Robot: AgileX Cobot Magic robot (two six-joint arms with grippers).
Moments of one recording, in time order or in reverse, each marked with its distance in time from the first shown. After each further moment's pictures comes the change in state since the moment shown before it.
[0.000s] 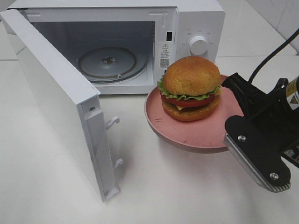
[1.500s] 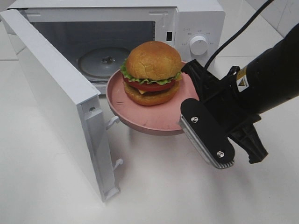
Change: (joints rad) left arm 0.000 0.000 0.000 0.000 0.000 0.000; right arm 0.058 0.181 -0.112 0.124 -0.190 -0.103
